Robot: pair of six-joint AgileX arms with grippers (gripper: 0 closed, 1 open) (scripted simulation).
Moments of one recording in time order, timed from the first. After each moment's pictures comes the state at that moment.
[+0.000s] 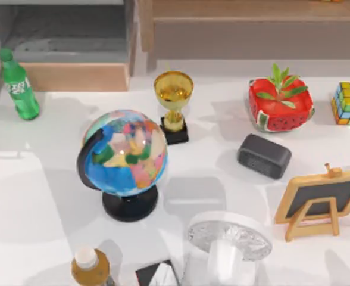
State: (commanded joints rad) left arm 0.33 2.60 2.47 -1.39 -0.02 0.36; right arm 0.00 0.00 0.00 0.00 0.00 0.00
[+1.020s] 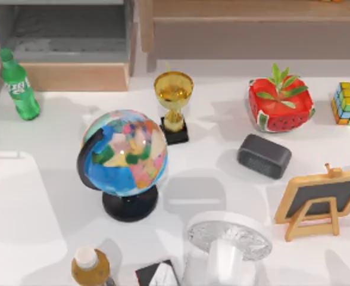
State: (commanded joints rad) left arm 0.32 2.61 2.43 -1.37 -0.02 0.38; right arm 0.00 0.00 0.00 0.00 0.00 0.00
